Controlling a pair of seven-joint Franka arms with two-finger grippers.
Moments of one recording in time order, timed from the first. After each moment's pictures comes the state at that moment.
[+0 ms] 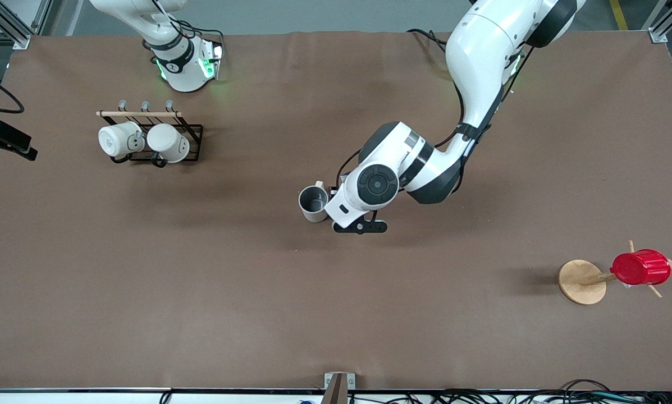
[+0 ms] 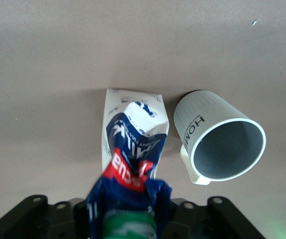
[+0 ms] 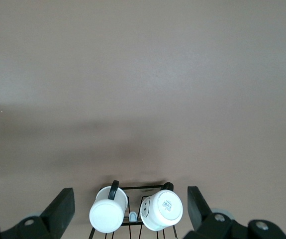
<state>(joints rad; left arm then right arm) -0.55 0.79 -0.20 -1.19 -0.15 1.80 -0.64 0.04 0.00 -0.17 -1.56 -0.02 1.57 -0.06</state>
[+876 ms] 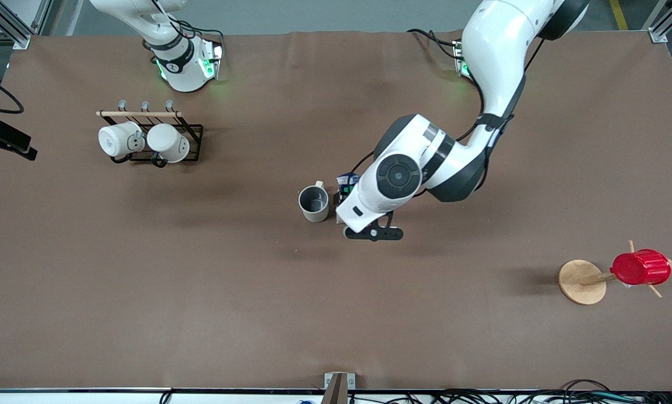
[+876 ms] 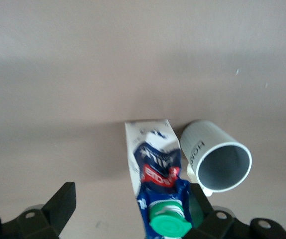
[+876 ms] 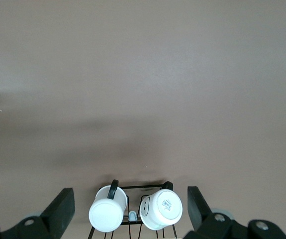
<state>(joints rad) -0.49 0.72 -0.20 -1.17 -0.07 1.82 -0.61 0.04 0.00 -0.17 -1.56 -0.02 1.56 -0.07</state>
